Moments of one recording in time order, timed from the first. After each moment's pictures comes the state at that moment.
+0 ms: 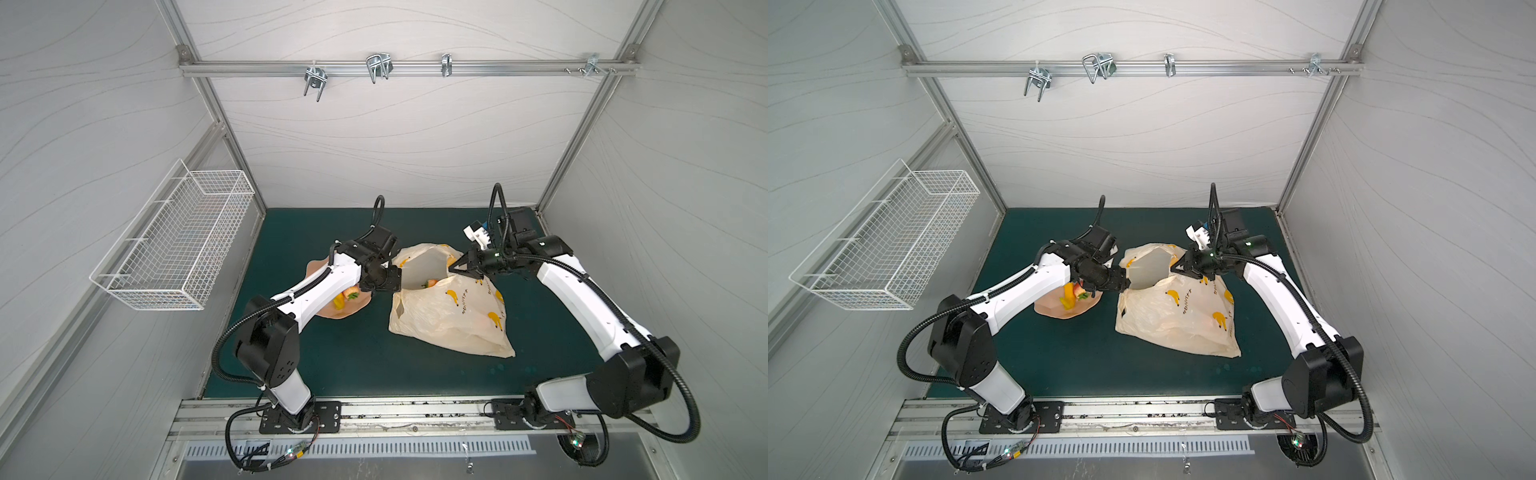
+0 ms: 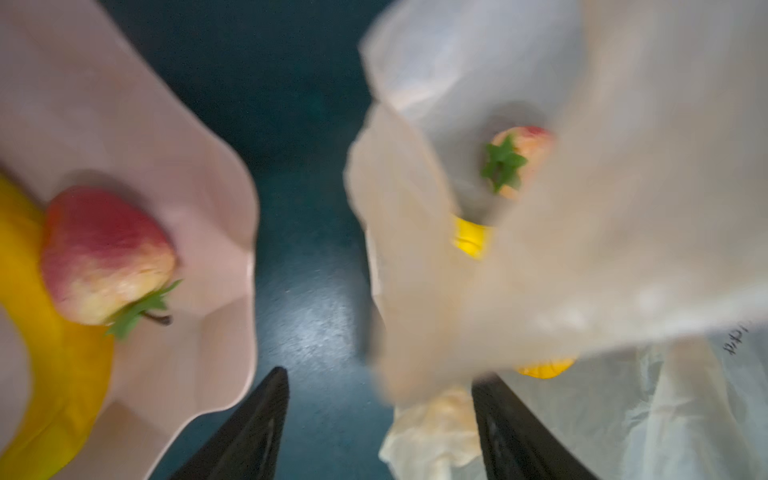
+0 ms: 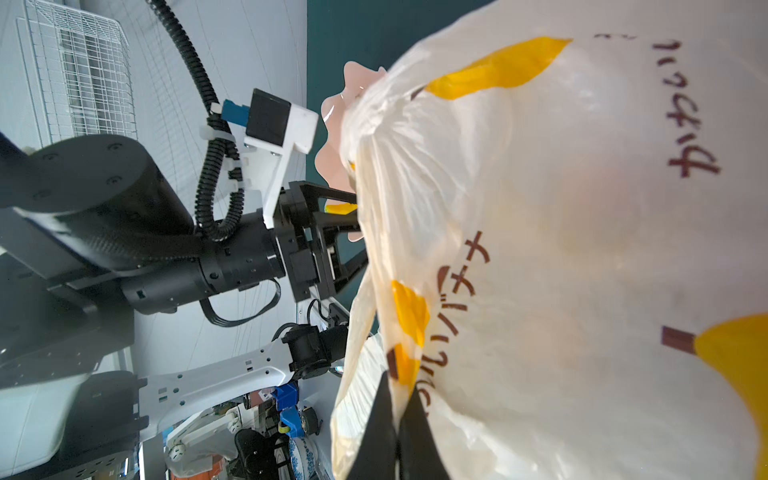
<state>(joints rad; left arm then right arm) -0.52 1.63 1.36 -0.93 0.06 -0.49 0.35 1.39 1.33 -0.89 -0.77 0.47</state>
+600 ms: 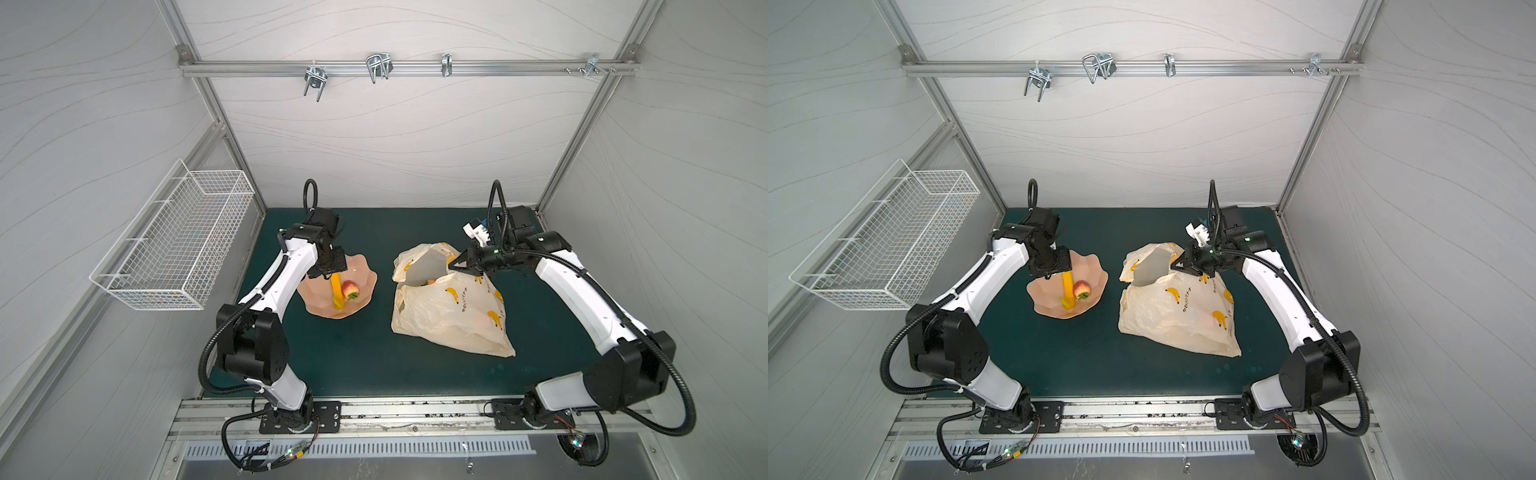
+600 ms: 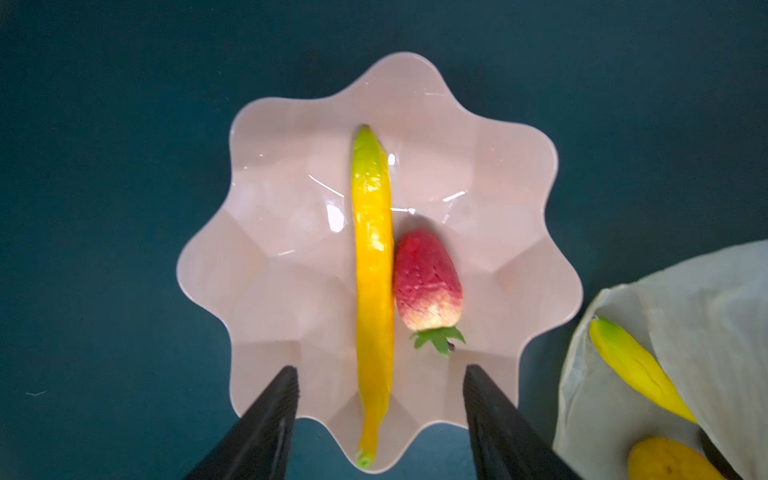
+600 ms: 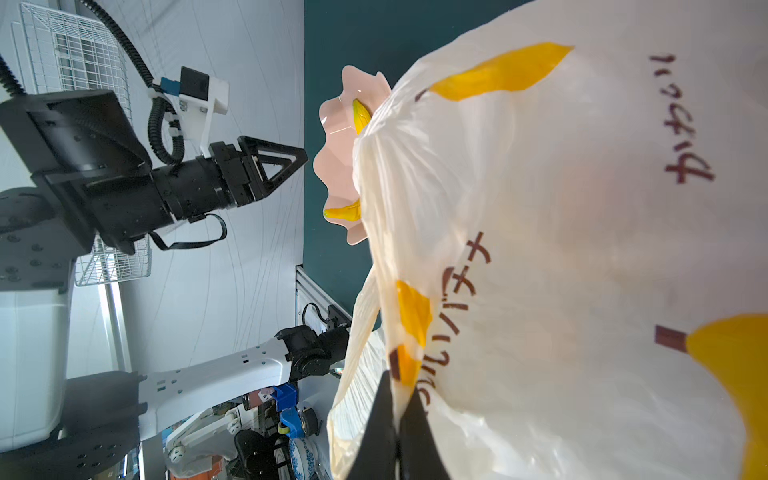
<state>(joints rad) -0.15 1.63 1.44 -1.08 -0.09 -0.42 0.34 1.43 1.37 -0.92 -0.76 0.46</state>
